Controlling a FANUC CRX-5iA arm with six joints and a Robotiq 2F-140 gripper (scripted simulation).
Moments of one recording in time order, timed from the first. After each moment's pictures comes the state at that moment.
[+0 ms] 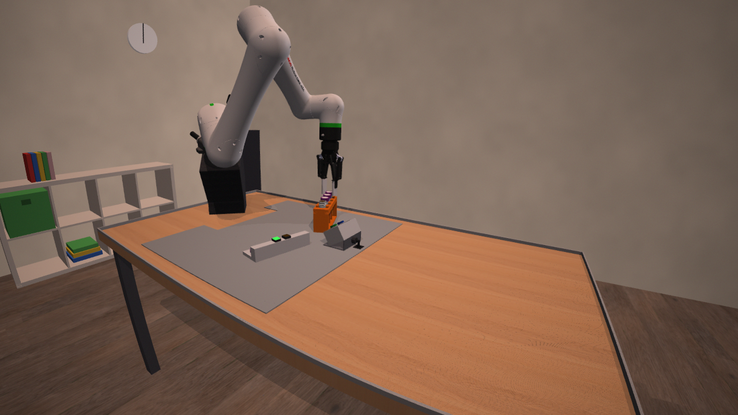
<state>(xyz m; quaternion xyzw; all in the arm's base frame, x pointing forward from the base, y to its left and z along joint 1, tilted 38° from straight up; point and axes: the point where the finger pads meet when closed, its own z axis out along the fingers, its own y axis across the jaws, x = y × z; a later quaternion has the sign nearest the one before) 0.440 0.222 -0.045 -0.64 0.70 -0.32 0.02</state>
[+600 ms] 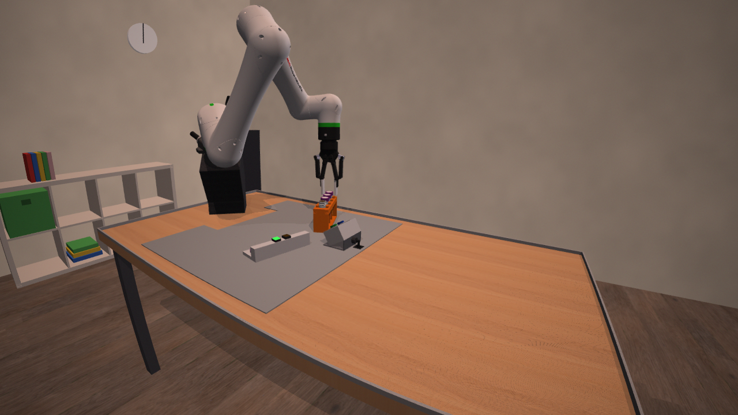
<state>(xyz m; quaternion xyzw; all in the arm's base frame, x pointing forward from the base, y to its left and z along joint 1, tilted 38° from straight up) 0.439 0.222 -0.045 -0.76 0.56 -0.33 -0.04</state>
